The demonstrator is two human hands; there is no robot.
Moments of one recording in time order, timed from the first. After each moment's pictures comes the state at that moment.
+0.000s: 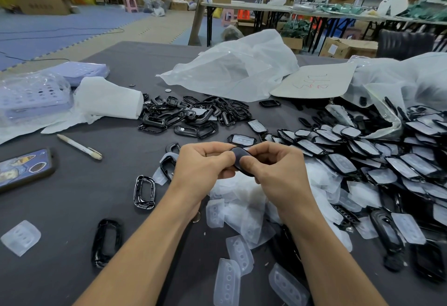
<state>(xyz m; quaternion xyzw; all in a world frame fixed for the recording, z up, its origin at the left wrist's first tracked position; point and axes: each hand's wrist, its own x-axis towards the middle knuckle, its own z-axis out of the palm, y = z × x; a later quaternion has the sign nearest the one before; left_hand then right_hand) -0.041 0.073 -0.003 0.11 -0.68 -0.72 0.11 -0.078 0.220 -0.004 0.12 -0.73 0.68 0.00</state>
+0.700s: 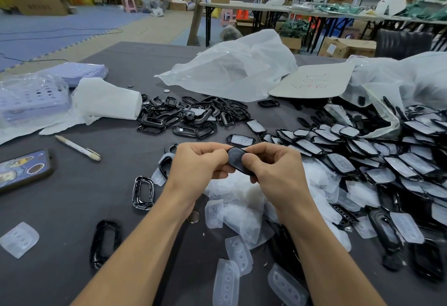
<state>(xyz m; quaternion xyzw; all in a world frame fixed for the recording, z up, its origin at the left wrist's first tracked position) -0.039 0.068 0.001 0.09 -0.69 -0.71 0.10 -0.079 0.219 -0.004 0.10 -0.74 0.67 -0.01</state>
